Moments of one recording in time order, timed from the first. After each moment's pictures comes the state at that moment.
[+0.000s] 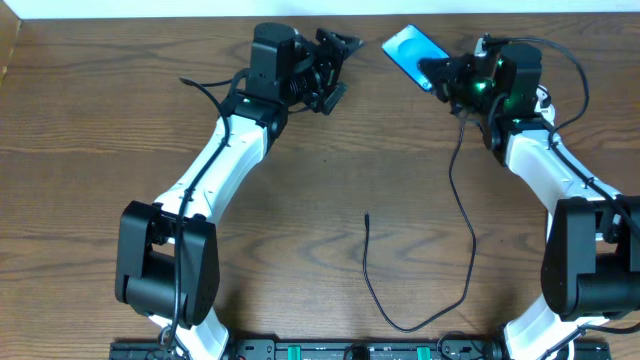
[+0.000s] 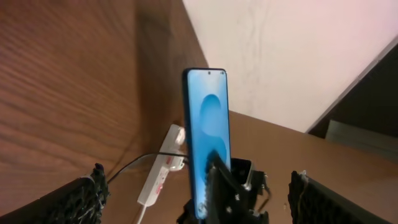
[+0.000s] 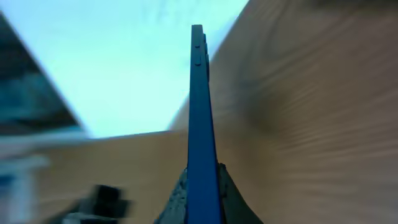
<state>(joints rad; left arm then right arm) -0.31 1.84 1.38 -0.01 0.52 -1.45 0.06 1.83 1.15 0.33 -0.67 1.30</state>
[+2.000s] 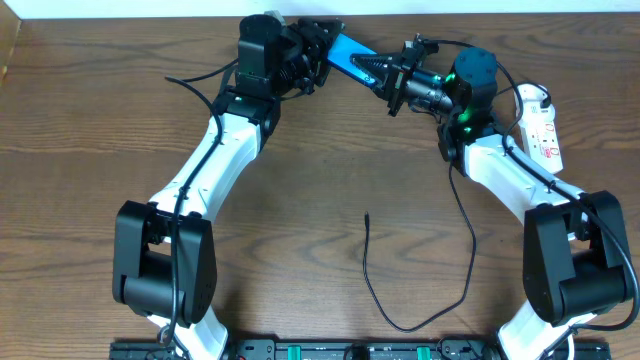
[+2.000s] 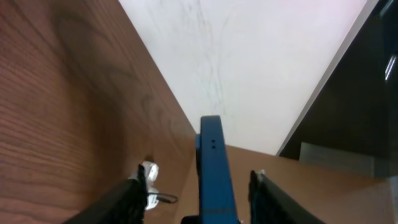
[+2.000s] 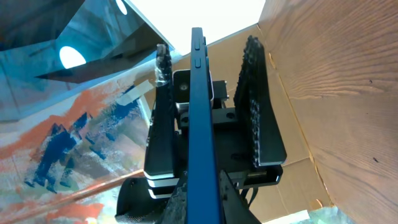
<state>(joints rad) -0.28 1.84 1.38 0.14 0.43 -1.48 0.27 1.84 1.15 0.73 -0.86 1.96</state>
